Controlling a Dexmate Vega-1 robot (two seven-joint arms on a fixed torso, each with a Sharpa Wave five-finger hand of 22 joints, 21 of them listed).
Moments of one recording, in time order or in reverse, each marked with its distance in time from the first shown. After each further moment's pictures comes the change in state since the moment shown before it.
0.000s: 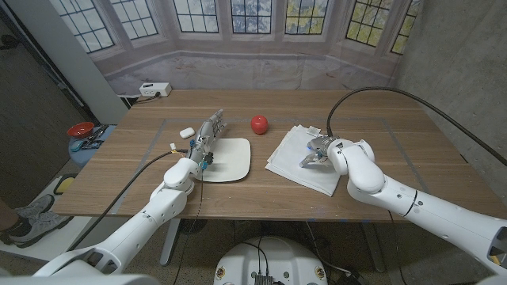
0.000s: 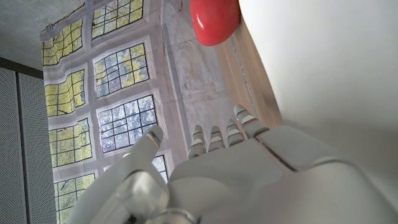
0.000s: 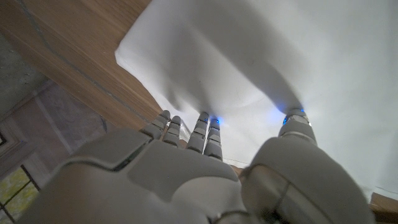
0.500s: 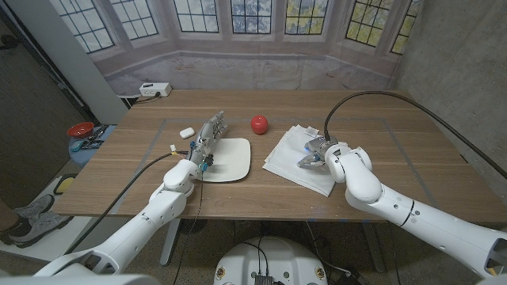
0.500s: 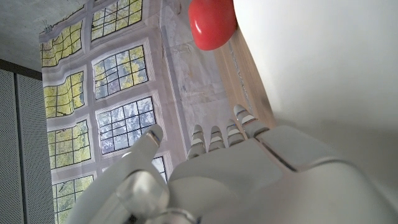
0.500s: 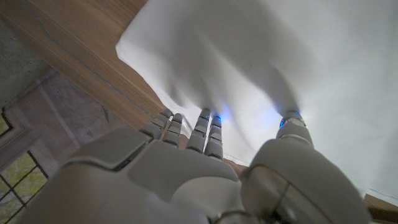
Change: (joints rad) left arm 0.018 0.011 0.000 -0.023 0.000 0.008 0.003; left_hand 0.010 0.002 0.000 -0.008 0.000 0.007 0.007 0.000 0.000 0.005 -0.005 0.000 0.000 0.000 0.000 0.000 0.000 0.000 0.000 0.000 0.000; right arm -0.060 0.032 0.023 0.009 -0.081 0.028 -0.036; right_hand 0.045 -0.001 0.014 -0.014 0.017 0.055 -0.005 0.009 0.007 0.053 -0.006 0.011 0.006 0.054 -0.029 0.014 0.000 0.034 0.016 0.007 0.000
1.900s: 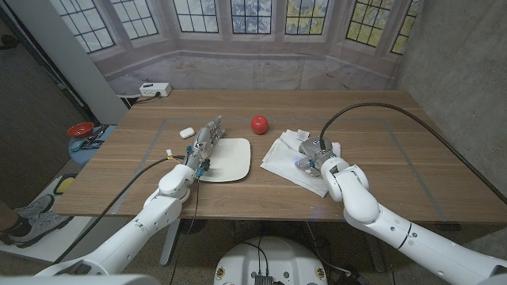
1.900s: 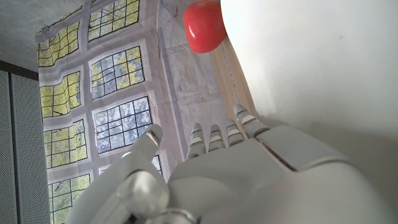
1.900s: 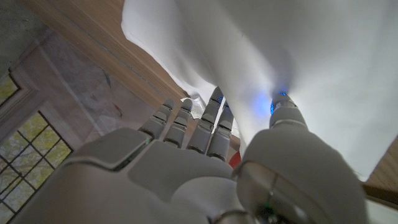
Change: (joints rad) left arm 0.047 0.031 -0.015 -0.042 -0.016 0.011 0.001; left_hand 0.000 0.000 -0.004 -0.004 0.000 0.027 -0.002 0.000 0.000 0.017 0.005 0.000 0.000 0.000 0.000 0.000 0.000 0.000 0.000 0.000 0.000; right arm -0.136 0.057 0.053 0.020 -0.107 0.072 -0.250; right_hand 0.183 -0.038 0.062 -0.012 0.048 0.383 -0.080 0.069 -0.005 0.365 -0.082 0.055 0.009 0.250 -0.071 0.029 0.000 0.158 -0.046 0.000 0.000
